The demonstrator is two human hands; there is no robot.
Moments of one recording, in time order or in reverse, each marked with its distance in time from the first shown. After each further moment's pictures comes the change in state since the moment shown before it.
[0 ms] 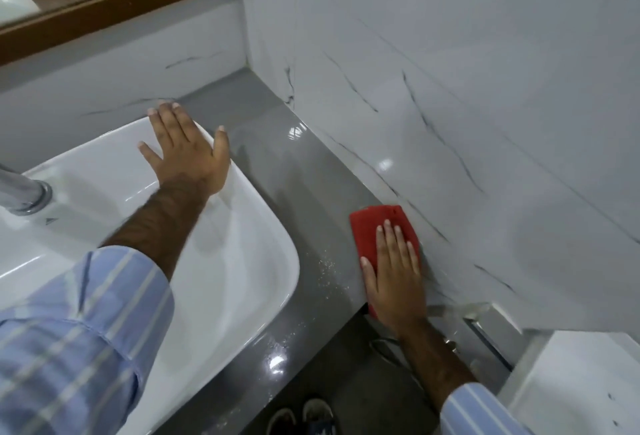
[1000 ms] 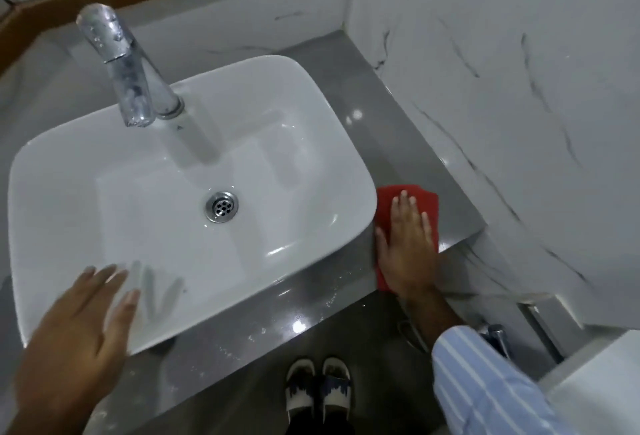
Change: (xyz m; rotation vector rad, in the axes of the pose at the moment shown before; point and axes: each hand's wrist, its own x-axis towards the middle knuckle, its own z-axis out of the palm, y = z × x) left_hand -0.315 -0.248 -0.137 -0.030 -0.225 -0.165; right_hand -0.018 -0.067 0.025 0.030 0.076 -0.215
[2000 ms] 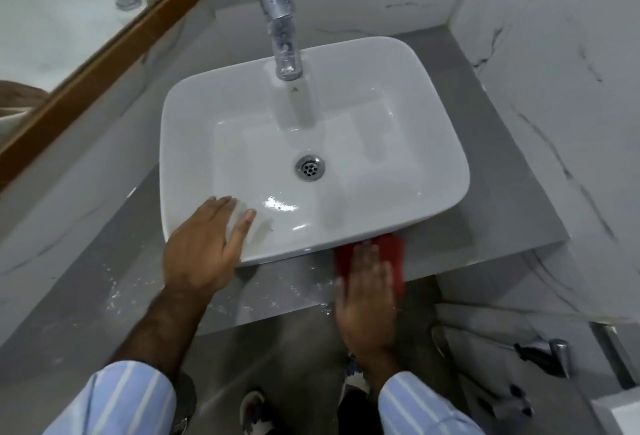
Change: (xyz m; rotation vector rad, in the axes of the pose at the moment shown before) left_hand -0.008 0.004 0.003 0.055 0.081 -0.058; right_hand -0.154 -0.154 0.047 0.126 0.069 -0.279
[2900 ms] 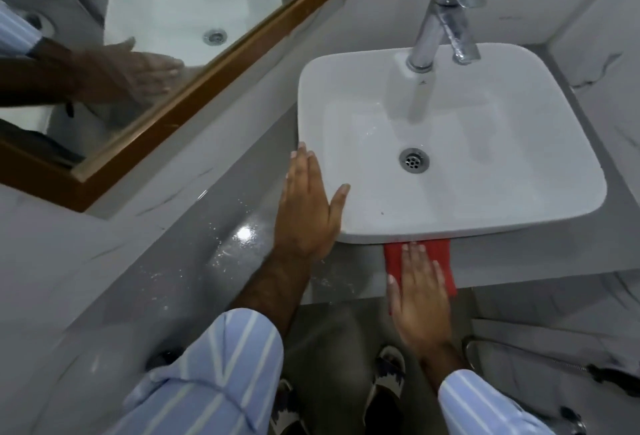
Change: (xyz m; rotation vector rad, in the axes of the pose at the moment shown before) left_hand 0.009 -0.071 0.012 -0.303 0.160 0.020; right_hand -0.018 -0.088 0.004 -0.098 -0.268 -0.057
